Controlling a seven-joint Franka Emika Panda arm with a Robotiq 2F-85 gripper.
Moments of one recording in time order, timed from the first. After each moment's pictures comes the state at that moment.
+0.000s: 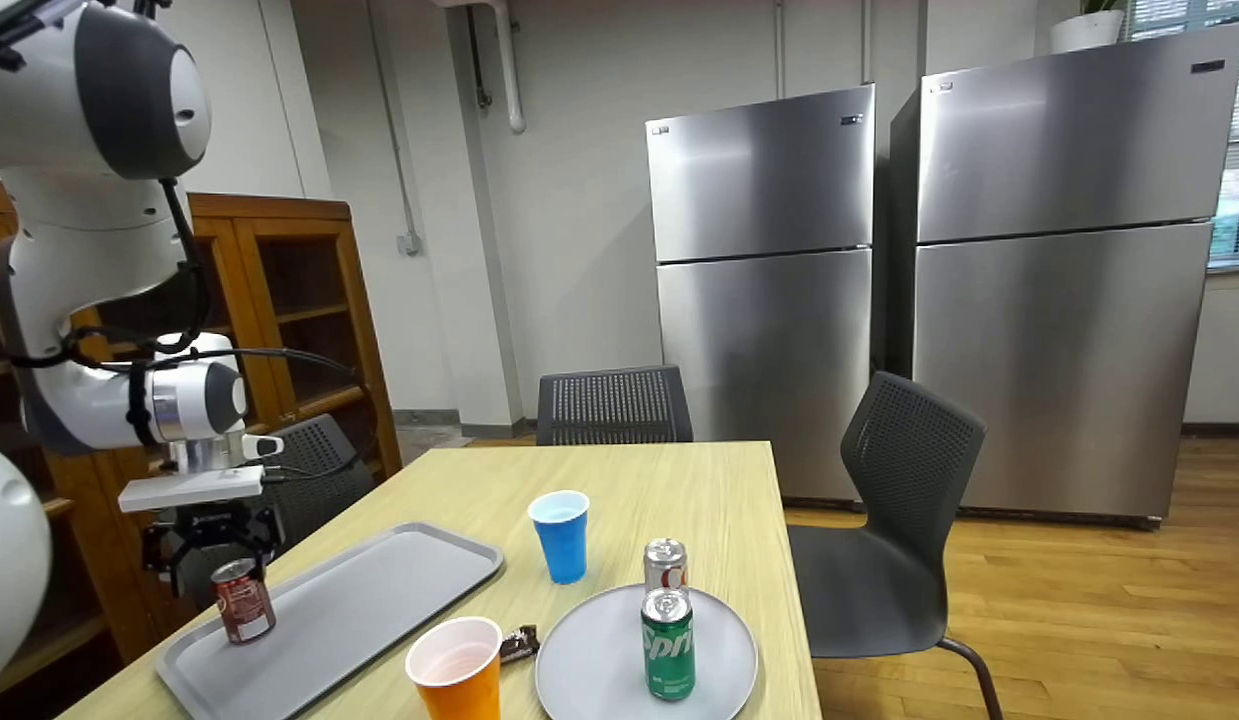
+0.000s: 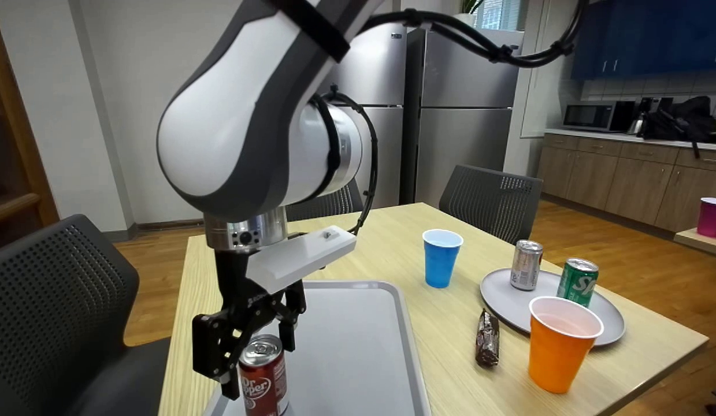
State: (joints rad) arm 0.45 0.63 0.31 -1.93 -0.13 2.42 0.01
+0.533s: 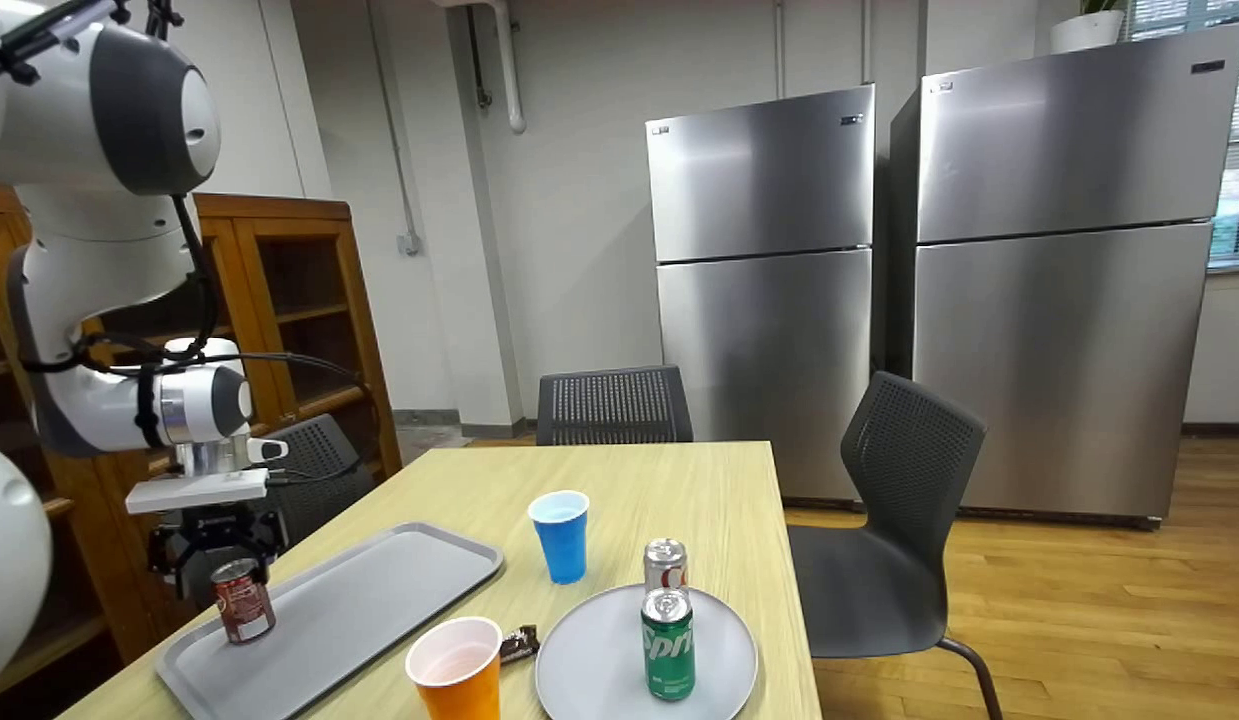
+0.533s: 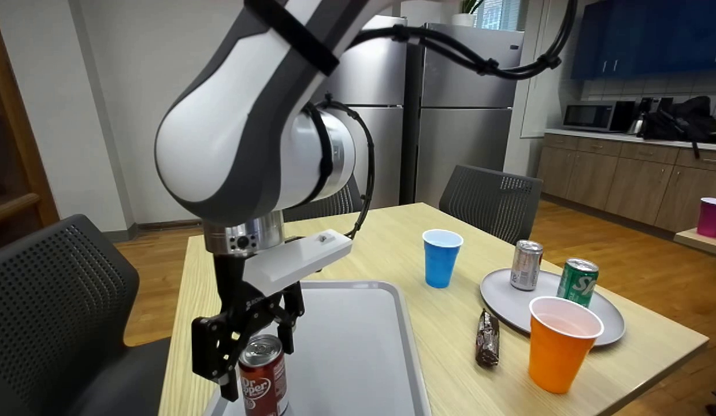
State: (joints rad) arm 0.45 0.67 0.31 -1.89 -0.13 2.40 0.01
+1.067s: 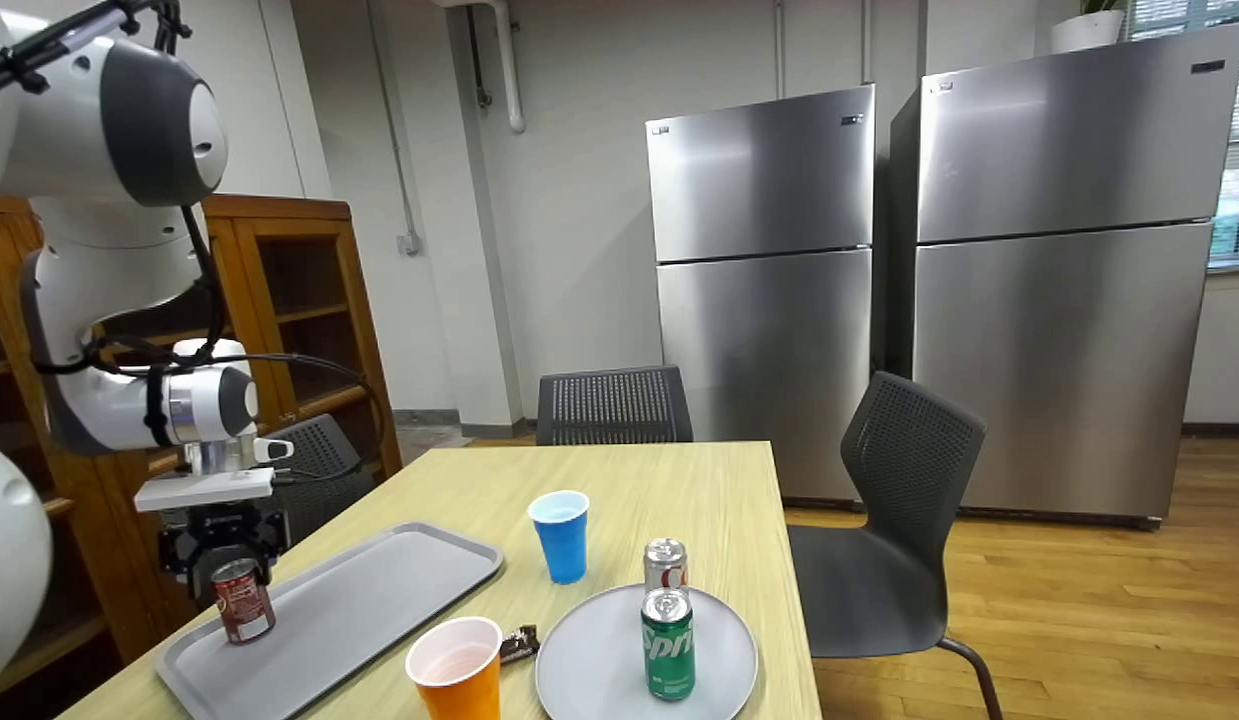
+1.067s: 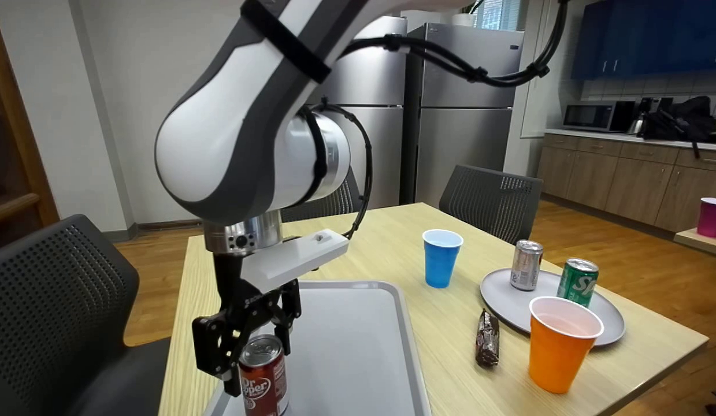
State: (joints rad) arm 0.45 0.70 0.30 -1.85 -0.13 2.38 0.01
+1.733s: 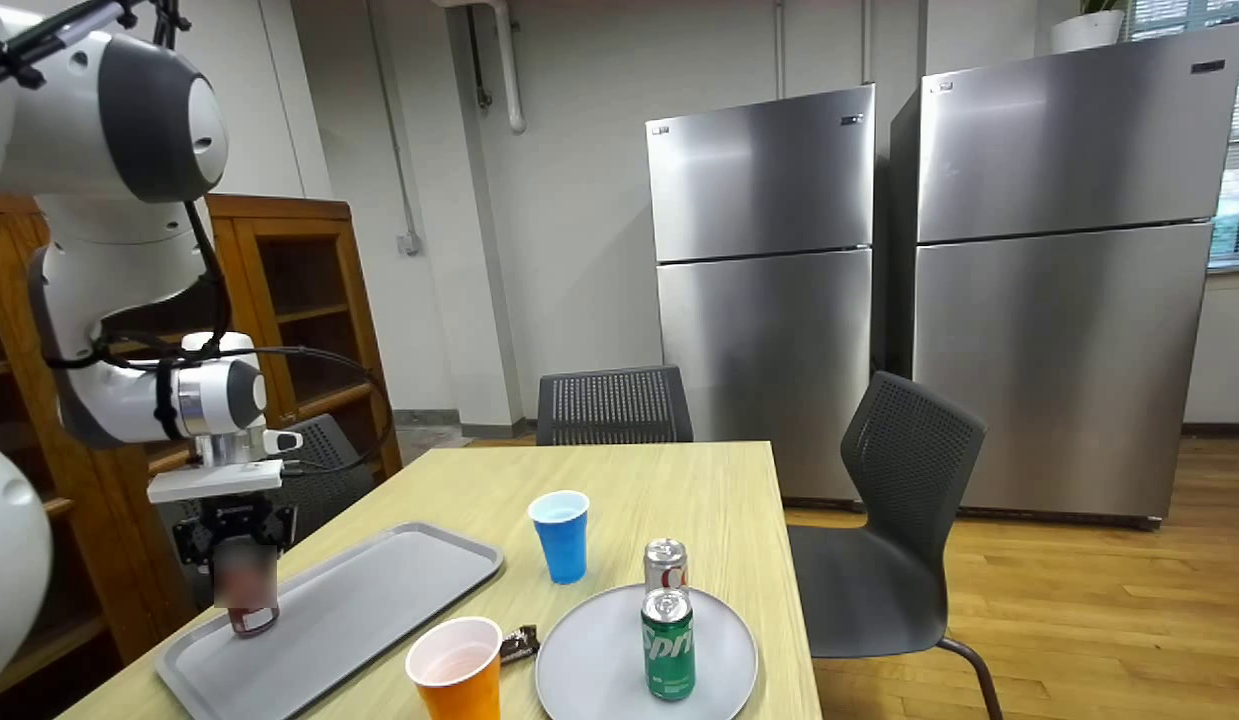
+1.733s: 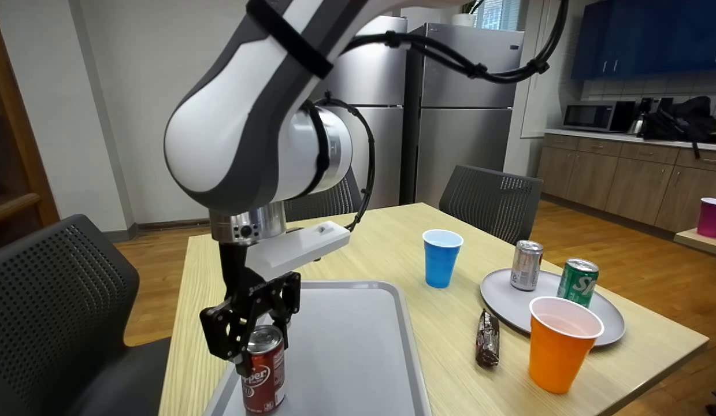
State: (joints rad) arm 0.45 0.69 0.28 -1.83 -0.13 2.38 0.01
